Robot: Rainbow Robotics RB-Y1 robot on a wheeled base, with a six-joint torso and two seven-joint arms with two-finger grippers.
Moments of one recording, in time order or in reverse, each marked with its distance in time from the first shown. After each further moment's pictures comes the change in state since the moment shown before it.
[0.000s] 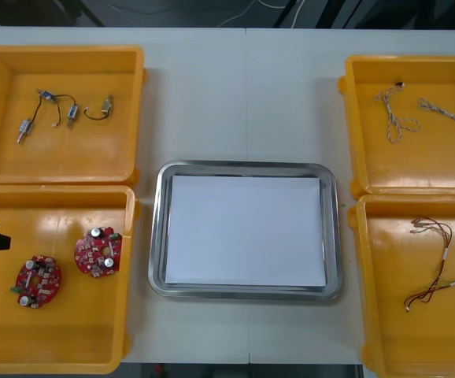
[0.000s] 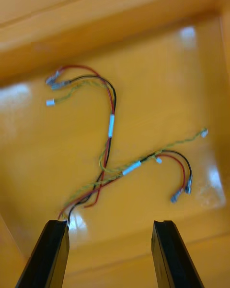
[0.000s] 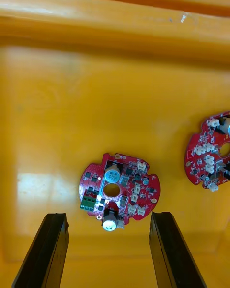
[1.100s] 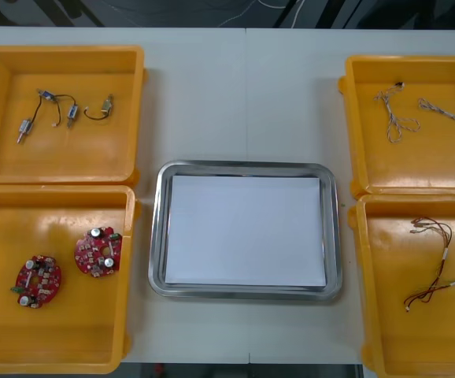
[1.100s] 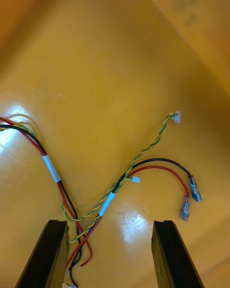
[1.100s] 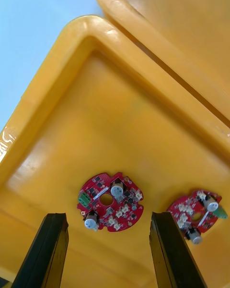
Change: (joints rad) right arm -0.019 0.038 0.002 0.280 0.052 -0.150 -0.296; left arm -0.201 -0.175 0.155 -0.002 -0.167 0.374 0.431
